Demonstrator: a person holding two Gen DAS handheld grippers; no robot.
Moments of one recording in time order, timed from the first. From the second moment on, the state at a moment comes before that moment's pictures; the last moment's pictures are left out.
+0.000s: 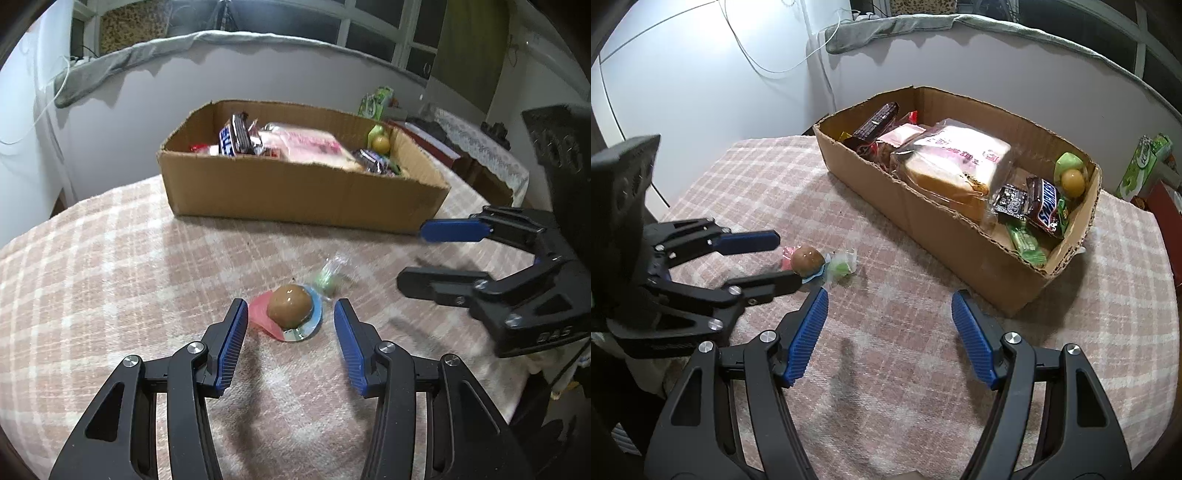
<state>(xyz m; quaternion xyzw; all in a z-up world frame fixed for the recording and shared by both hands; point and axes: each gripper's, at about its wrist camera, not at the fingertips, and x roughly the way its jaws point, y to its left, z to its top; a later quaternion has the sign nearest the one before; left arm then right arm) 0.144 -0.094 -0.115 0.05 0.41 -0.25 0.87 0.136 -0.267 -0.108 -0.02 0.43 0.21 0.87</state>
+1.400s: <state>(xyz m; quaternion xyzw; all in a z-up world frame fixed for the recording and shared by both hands) 0.173 -0.060 -0.124 0.02 0.43 -0.19 0.88 0.162 -0.200 -0.147 -0.13 0.44 0.24 0.85</state>
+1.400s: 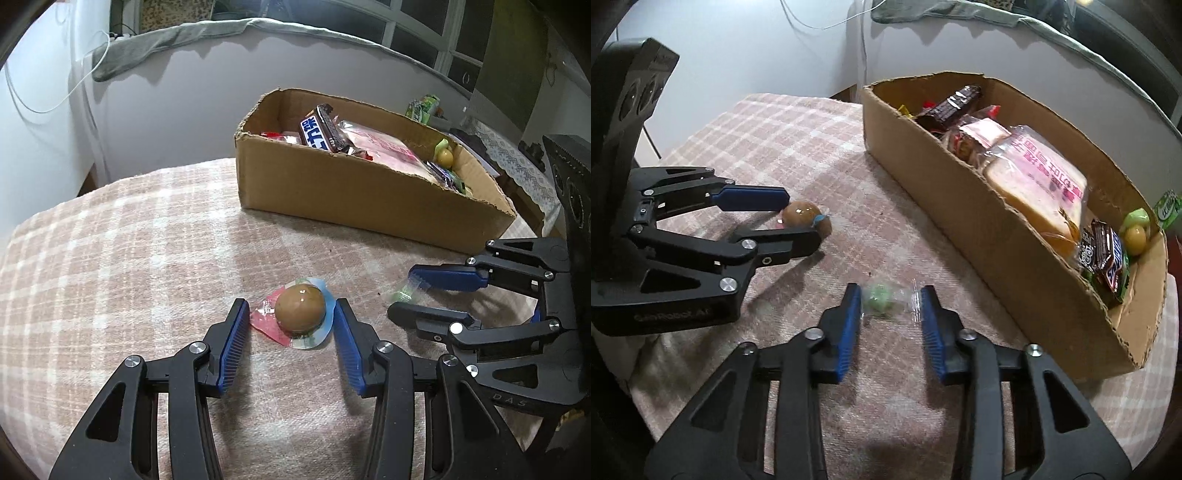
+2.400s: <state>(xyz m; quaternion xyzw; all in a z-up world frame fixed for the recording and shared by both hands) 0.169 -0.058 -0.120 0.01 0.42 -0.20 0.89 0.151 -0.209 -0.141 -0.11 0.45 0.23 0.86</state>
